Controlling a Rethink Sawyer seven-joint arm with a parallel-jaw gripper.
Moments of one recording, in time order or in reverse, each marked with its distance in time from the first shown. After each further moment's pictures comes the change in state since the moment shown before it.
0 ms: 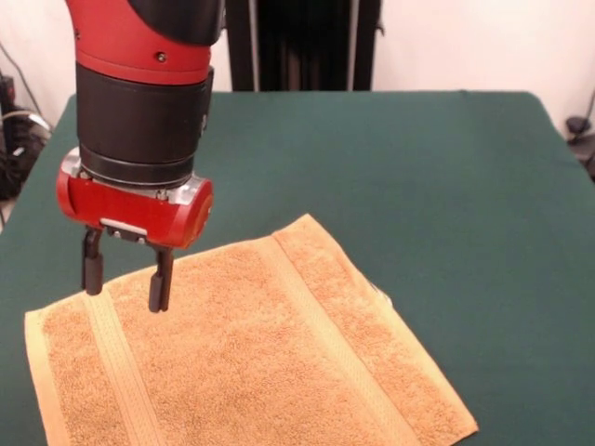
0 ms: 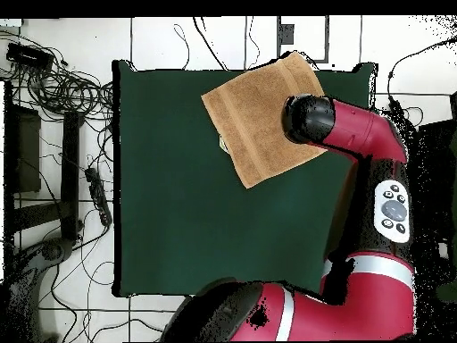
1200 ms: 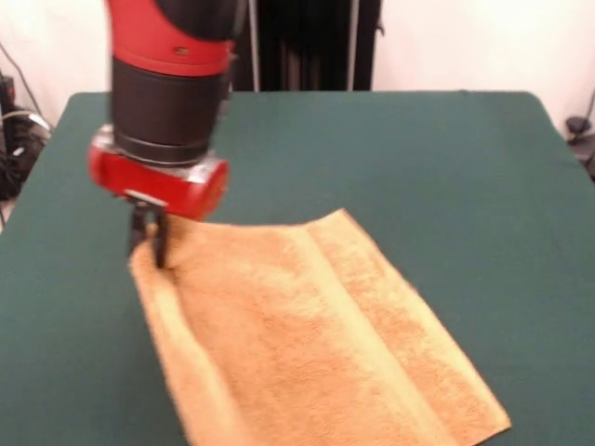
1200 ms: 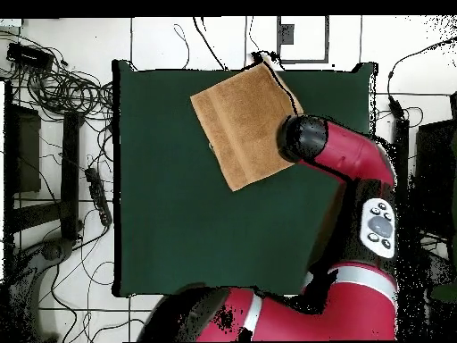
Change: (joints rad) arm 0.061 -0.008 -0.142 0.148 0.172 -0.054 0.000
